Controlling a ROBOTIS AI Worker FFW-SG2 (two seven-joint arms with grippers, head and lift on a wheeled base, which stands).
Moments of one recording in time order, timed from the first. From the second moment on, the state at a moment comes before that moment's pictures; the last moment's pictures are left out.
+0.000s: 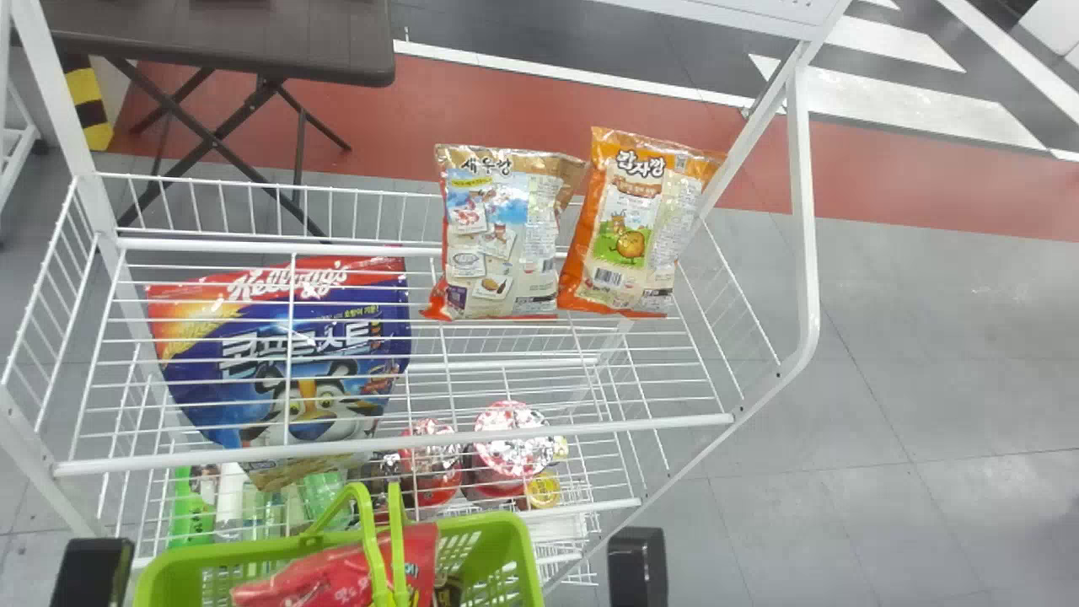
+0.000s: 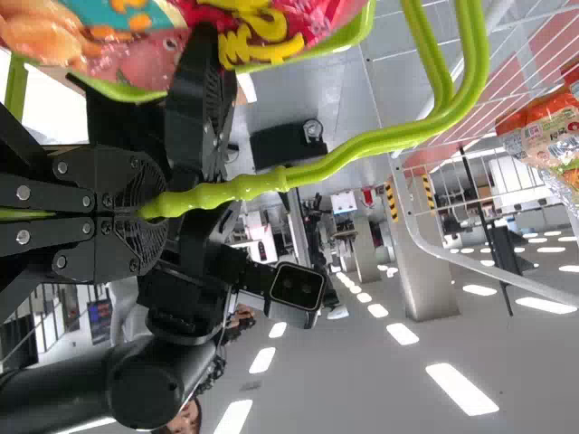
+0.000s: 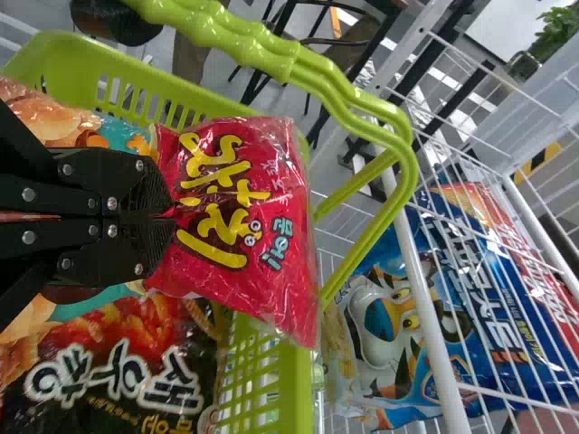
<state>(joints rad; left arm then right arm) 0.53 0.03 -0.02 -2.18 0.33 1.41 -1.14 0.81 -0.13 -0.02 -2.31 -0.27 0.94 0.62</state>
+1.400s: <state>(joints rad) 0.53 0.04 -0.06 -2.18 0.31 1.40 -1.13 0.35 -0.12 0.05 -1.86 0.00 -0.03 0.03</state>
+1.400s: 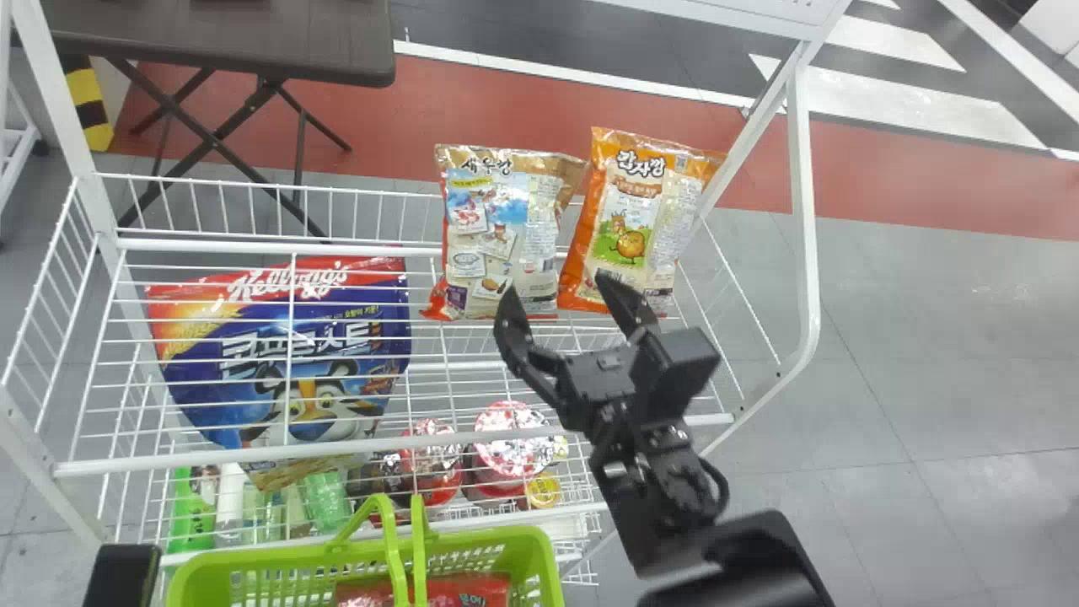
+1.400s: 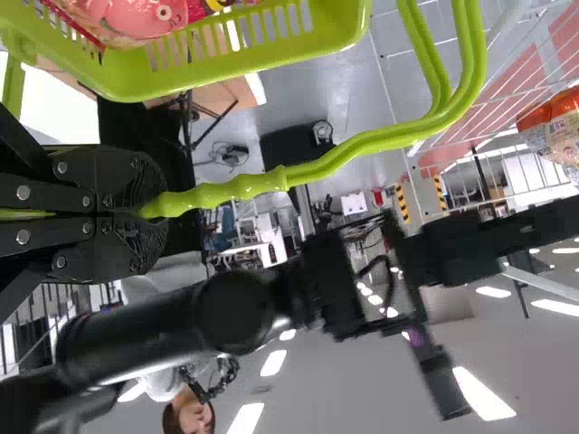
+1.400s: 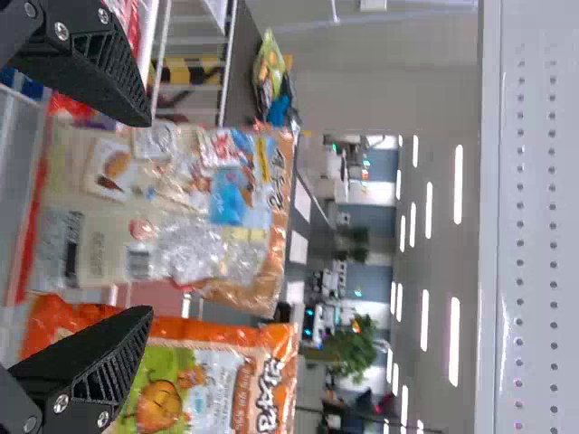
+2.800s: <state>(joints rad) 0.51 0.04 -0.04 -2.18 0.31 1.41 -1.12 0.46 -0.10 -0.09 -2.14 -0.09 0.21 0.34</state>
